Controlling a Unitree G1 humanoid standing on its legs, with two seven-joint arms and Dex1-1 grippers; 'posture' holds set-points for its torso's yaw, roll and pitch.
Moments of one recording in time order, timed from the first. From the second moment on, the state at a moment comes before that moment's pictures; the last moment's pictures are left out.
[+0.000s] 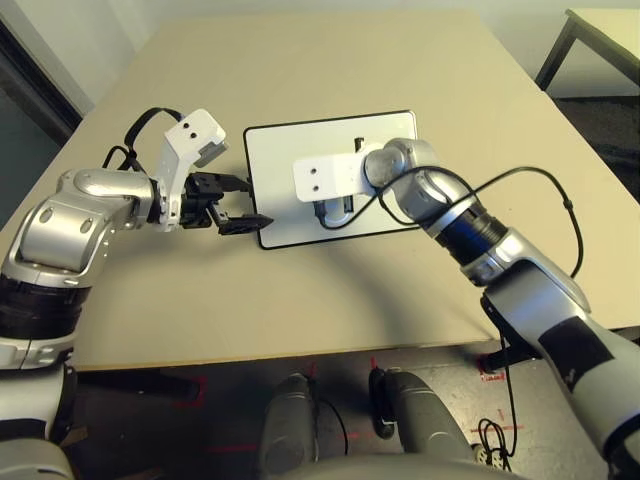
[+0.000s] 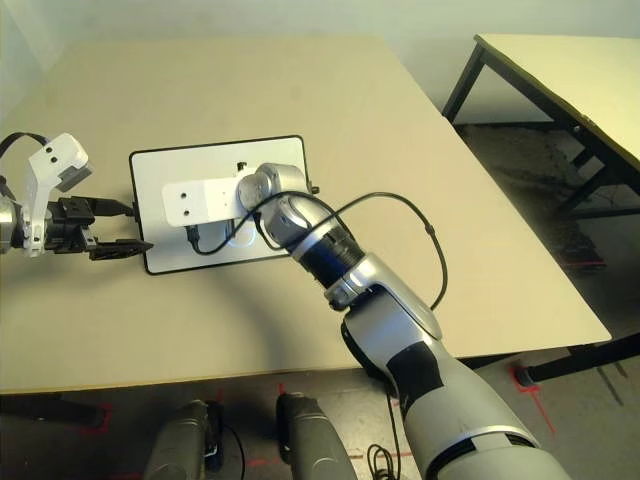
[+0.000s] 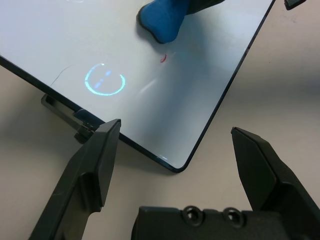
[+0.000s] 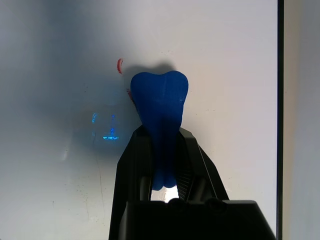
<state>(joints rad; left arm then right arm) -0.58 1.00 -0.05 -0.12 -0.36 0.83 -1.05 -1.17 -0.19 0.61 0.54 -0.46 0.29 0.87</state>
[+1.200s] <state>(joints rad) -0.57 1.00 -0.04 -0.14 -0.38 0.85 -1.04 -1.15 -0.12 0.60 0.60 -0.48 0.32 0.88</state>
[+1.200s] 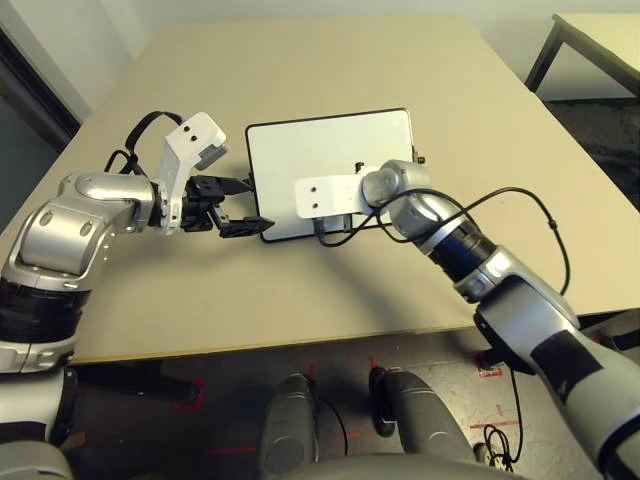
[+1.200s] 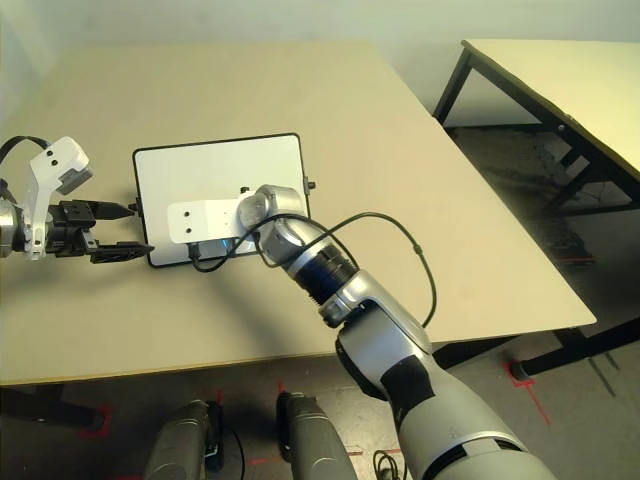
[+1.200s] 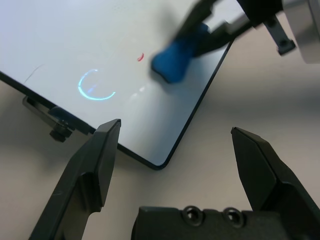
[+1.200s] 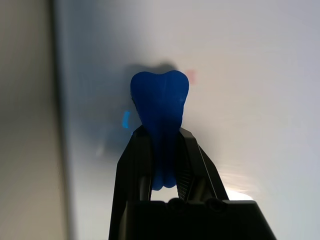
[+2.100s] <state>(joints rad) -0.57 1.00 -0.04 -0.14 -0.38 0.85 -1.03 -1.13 -0.10 0.58 0.63 -0.49 0.25 0.84</state>
